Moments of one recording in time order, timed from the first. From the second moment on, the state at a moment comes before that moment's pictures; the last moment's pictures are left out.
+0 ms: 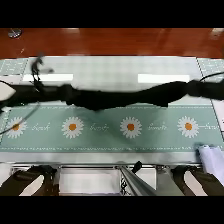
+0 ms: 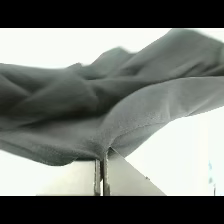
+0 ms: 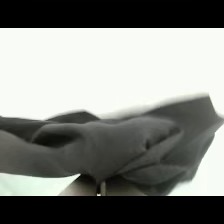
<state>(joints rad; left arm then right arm) -0.14 -0.91 0.95 0.76 -0.97 -1.40 -0.23 -0.84 0.99 -0.92 1.08 1.20</state>
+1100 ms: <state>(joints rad) -0.14 -0.61 1.80 1.01 -1.17 -1.62 -0.24 -0.82 2.01 -1.01 1.41 1.51</state>
